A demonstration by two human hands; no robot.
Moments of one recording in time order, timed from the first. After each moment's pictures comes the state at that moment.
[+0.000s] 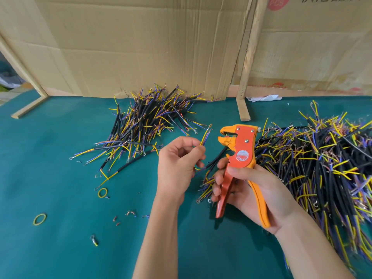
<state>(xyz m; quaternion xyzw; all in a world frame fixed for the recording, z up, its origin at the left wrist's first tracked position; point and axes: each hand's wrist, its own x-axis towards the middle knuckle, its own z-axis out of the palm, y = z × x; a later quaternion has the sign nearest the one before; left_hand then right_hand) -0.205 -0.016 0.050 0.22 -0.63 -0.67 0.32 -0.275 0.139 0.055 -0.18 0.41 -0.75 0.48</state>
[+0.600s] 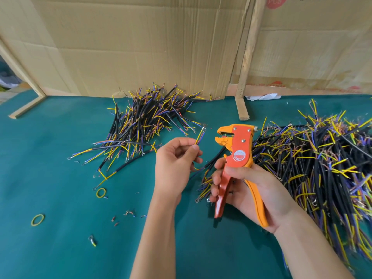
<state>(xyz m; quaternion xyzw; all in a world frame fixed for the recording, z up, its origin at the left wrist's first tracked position) -0.205 -0.021 0.044 0.23 -0.64 -0.66 0.32 -0.274 0.139 0.055 -0.17 0.43 -0.74 0.48</state>
